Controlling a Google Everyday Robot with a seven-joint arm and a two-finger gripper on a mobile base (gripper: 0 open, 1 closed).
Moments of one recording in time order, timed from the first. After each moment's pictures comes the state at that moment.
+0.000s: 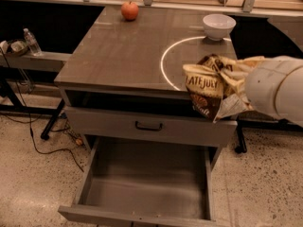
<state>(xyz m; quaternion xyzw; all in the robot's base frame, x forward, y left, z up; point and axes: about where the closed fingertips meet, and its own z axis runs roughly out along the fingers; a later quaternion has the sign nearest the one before) 0.495 -0.171 0.962 -0.38 0.73 -0.09 0.55</state>
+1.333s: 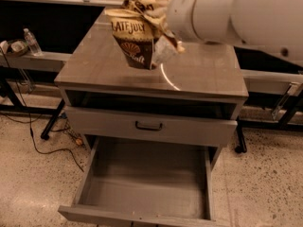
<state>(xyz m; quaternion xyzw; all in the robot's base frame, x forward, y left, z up) 0.577 -0.007 1.055 -0.52 0.60 -0.05 0.61</state>
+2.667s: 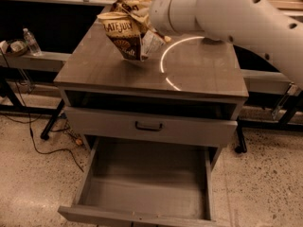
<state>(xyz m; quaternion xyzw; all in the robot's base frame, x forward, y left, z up) 0.656 0.027 1.028 -0.55 0.57 -0.04 0.61</state>
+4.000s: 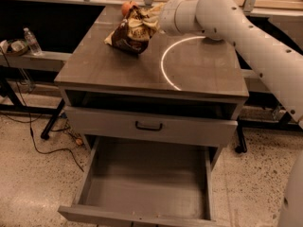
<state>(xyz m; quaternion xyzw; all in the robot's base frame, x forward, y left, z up) 0.791 -0.003 0.952 -0.57 0.57 -0.01 0.60</state>
